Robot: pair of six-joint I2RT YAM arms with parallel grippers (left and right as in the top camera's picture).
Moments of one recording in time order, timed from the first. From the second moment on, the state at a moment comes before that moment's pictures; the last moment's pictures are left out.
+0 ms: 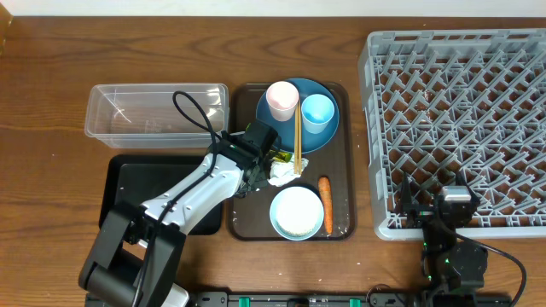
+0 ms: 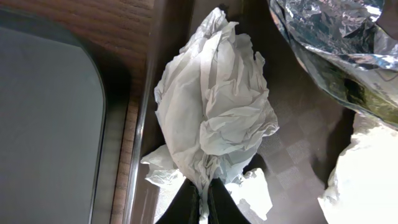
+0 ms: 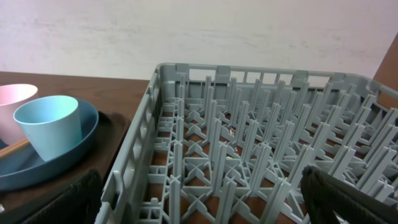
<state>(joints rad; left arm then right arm) -0.52 1.67 0.96 -0.71 -0.14 -0.74 0.02 0.01 0.01 -0.07 0.03 -0.04</state>
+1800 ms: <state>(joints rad) -0.02 1.60 1.20 -0.60 -0.19 -0.51 0.02 0.01 0.01 -0.07 0.03 -0.04</state>
